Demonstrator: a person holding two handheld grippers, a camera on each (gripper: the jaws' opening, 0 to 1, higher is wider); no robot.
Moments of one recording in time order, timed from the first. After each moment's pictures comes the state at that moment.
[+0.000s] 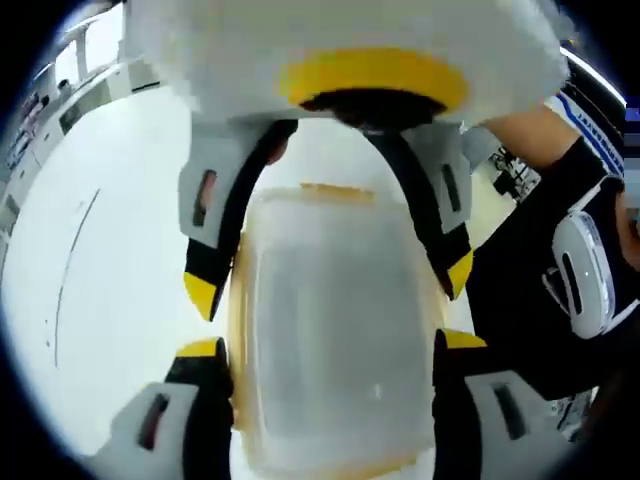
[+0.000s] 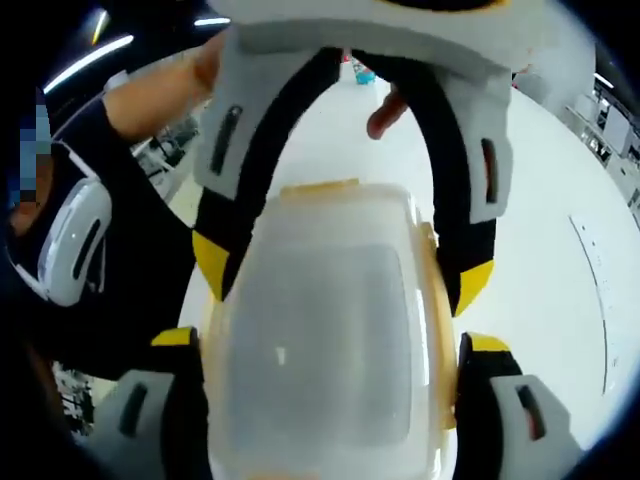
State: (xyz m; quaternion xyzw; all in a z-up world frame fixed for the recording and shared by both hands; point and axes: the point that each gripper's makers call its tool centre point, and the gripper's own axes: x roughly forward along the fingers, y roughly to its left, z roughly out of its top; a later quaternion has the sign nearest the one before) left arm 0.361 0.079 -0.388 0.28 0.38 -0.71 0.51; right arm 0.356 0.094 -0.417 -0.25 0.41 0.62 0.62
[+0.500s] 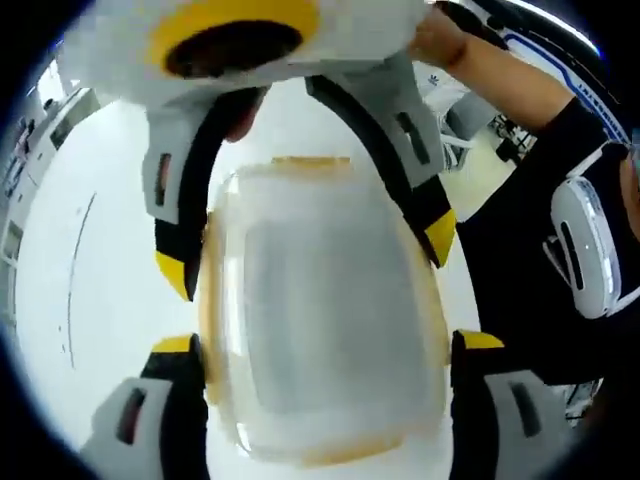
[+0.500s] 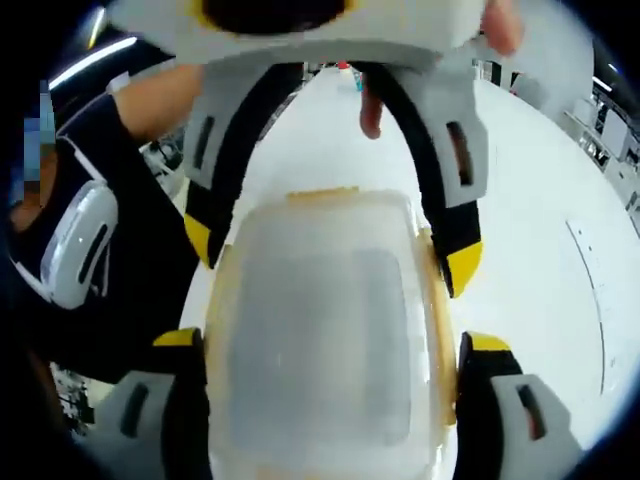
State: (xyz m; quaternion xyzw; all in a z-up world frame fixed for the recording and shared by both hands) left arm 0.345 0.095 -0.403 0.39 0.37 -0.68 0.49; right arm 0.351 0.100 -0.404 -0.27 0.40 0.61 0.63
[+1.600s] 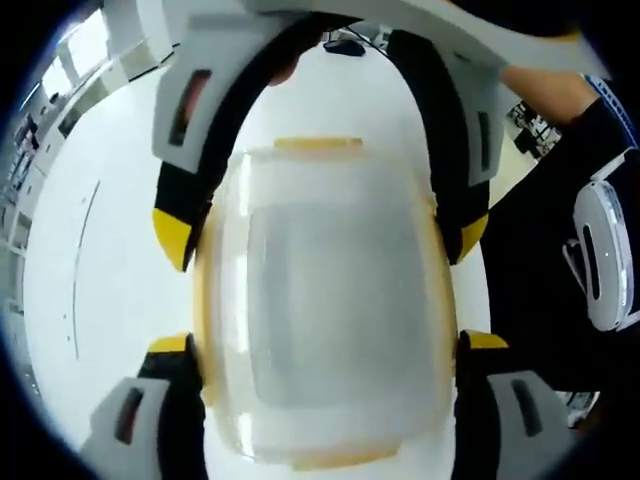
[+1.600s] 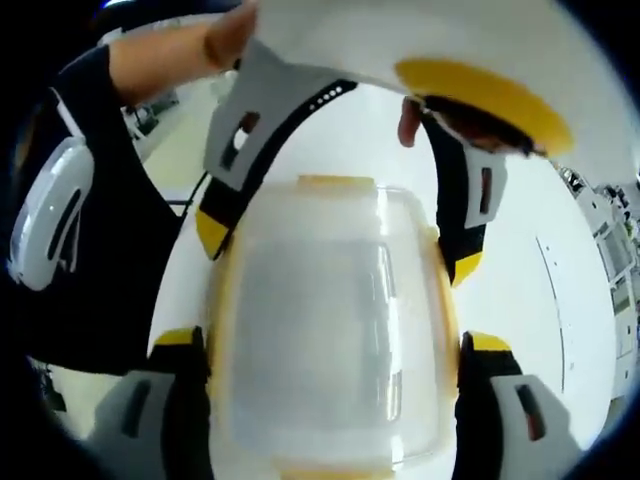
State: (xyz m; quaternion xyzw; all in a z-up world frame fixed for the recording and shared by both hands) left arm 0.355 0.098 -0.405 0.41 0.40 -0.65 0.50; right arm 0.349 0.085 -0.402 -0.34 0.35 0.57 0.66
